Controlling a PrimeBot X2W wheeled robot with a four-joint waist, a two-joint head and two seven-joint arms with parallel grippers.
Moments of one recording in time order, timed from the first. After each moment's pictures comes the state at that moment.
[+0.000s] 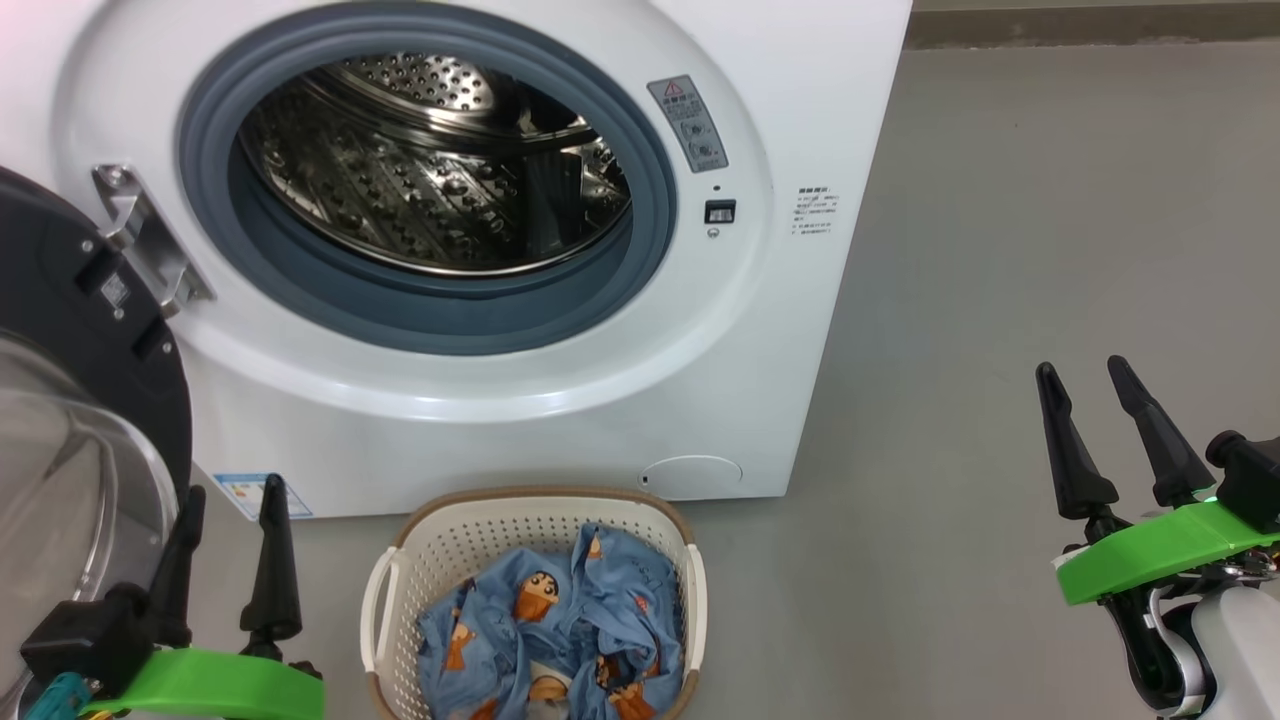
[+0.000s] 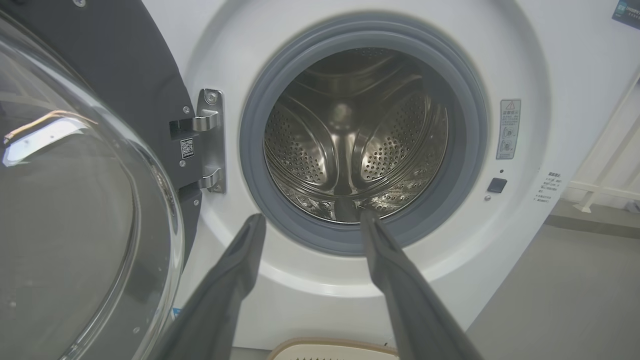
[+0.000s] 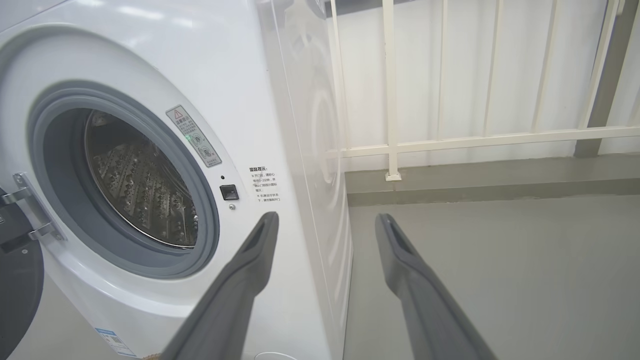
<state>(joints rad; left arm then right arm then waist) -0.11 0.35 -0.25 0.15 -0.64 0.10 -0.25 -0.22 -0.29 0.13 0.30 0.50 0.12 -0.25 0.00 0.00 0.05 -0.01</state>
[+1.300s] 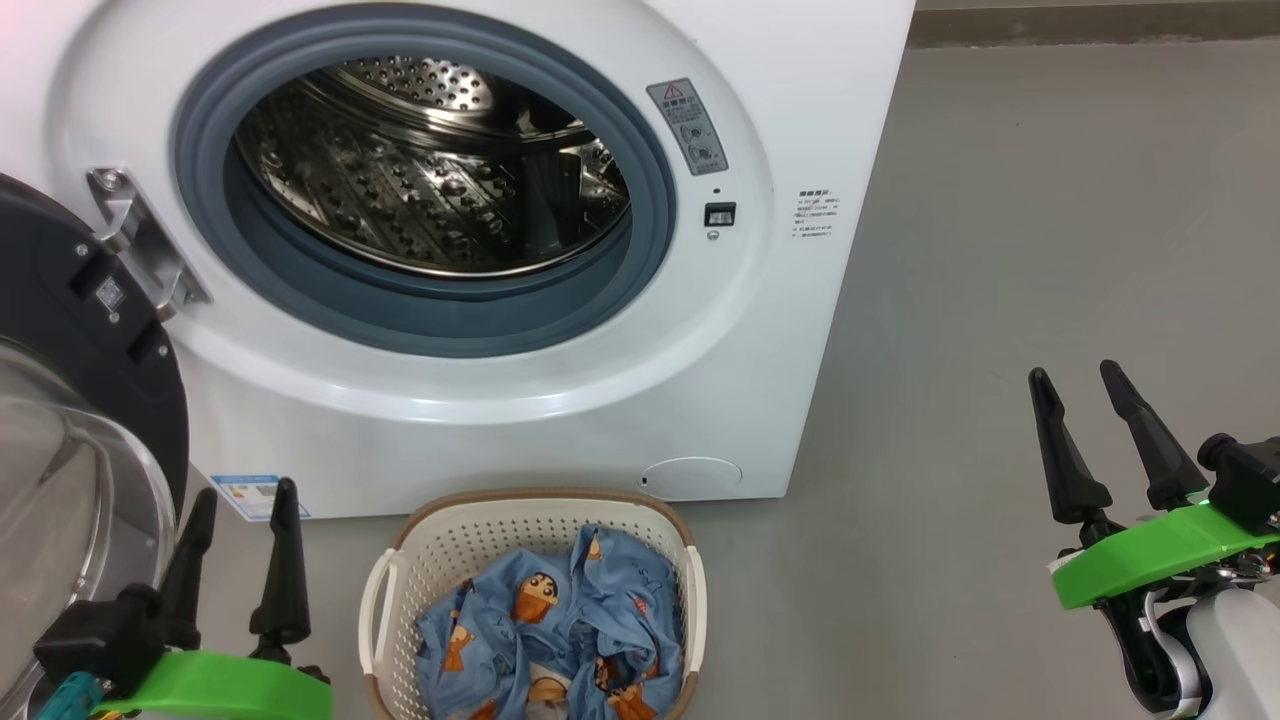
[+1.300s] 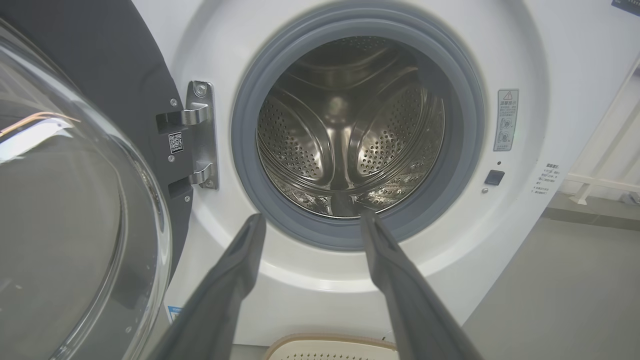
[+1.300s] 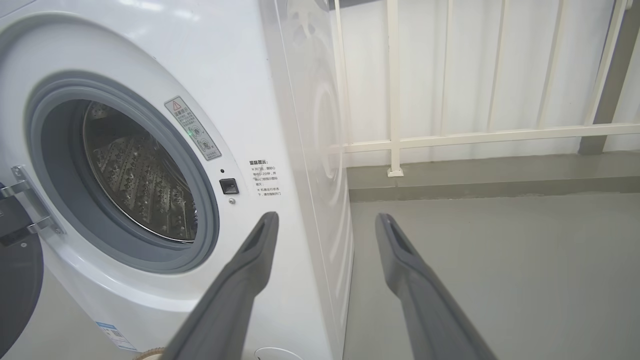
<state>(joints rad) -0.12 0.36 -0.27 0.16 -0.64 0.11 -0.25 -0.22 -0.29 0.14 0.30 0.50 0.12 -0.25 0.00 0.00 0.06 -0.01</state>
